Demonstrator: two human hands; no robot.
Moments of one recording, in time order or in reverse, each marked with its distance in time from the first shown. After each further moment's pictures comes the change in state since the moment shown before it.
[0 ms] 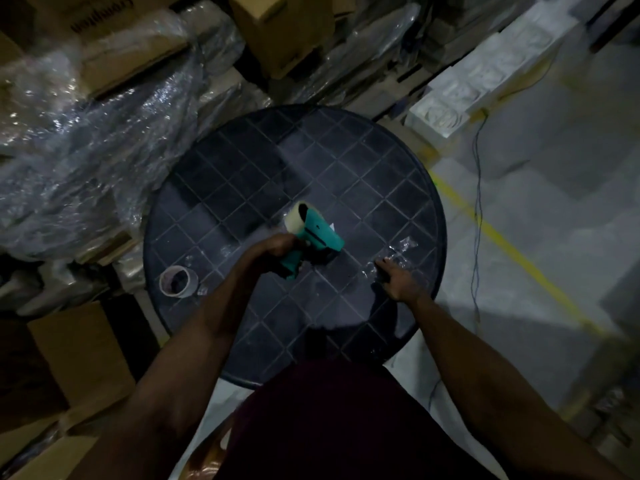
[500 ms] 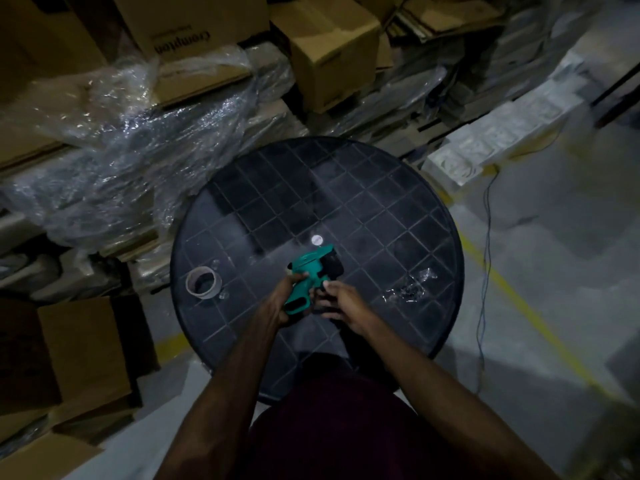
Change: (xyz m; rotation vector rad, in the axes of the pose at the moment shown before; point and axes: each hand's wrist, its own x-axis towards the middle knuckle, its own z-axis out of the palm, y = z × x) left_hand -0.027 -0.107 -0.001 -0.828 -0.068 0.095; right_hand -0.035 -0.209 0.059 1.021 -0.234 0.257
